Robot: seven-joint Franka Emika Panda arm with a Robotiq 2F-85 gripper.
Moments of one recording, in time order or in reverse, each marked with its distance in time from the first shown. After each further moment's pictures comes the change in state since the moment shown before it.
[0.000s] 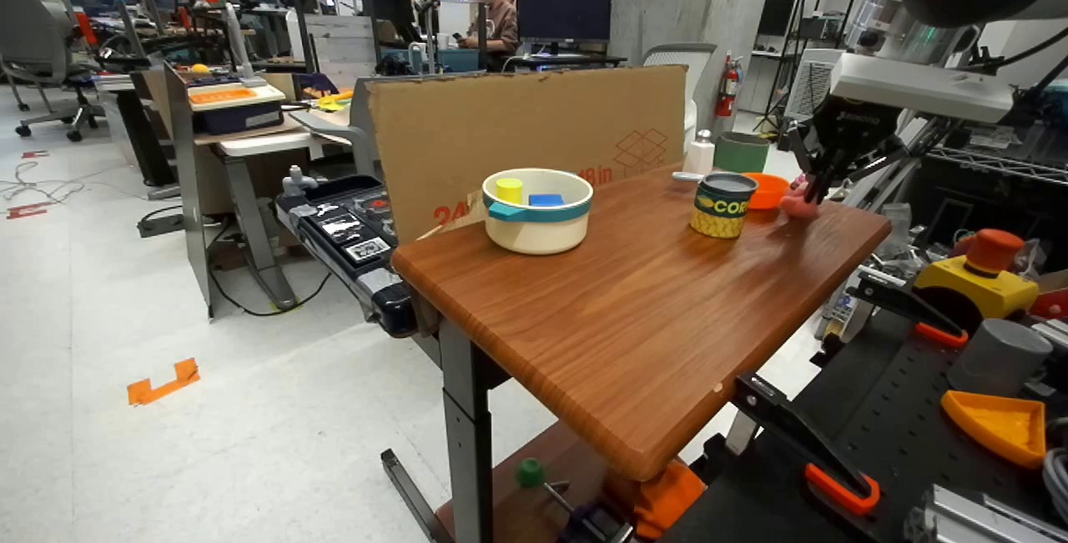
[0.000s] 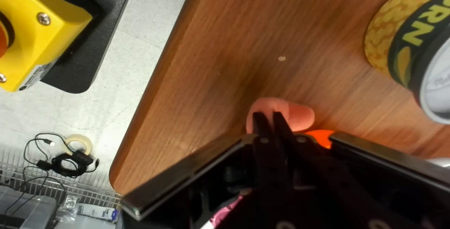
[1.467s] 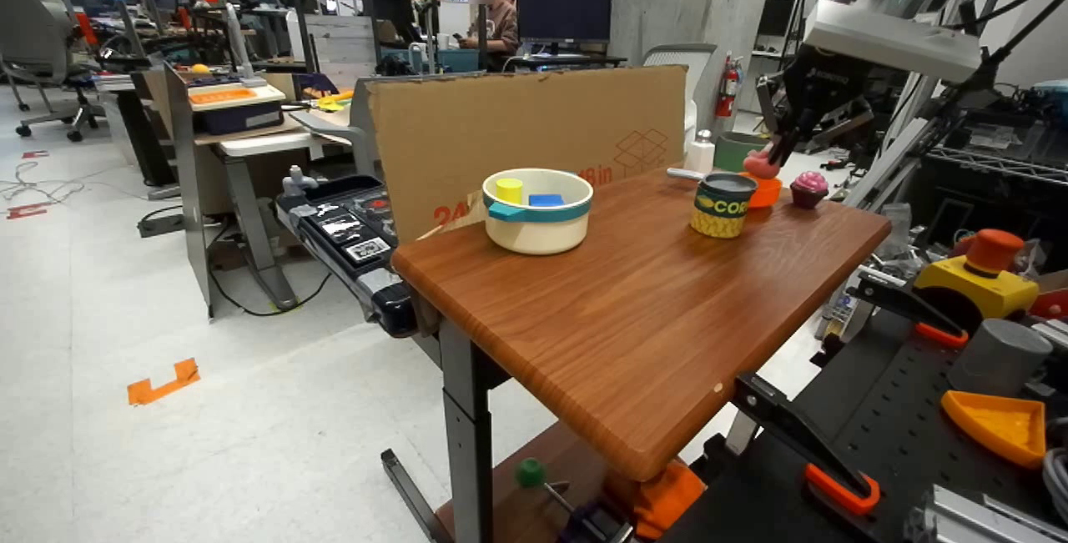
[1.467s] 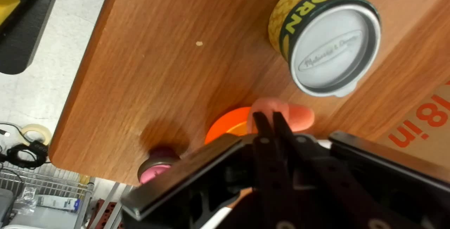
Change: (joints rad) arm 0.022 -0.072 0.052 0.029 0.040 -0.007 -0.010
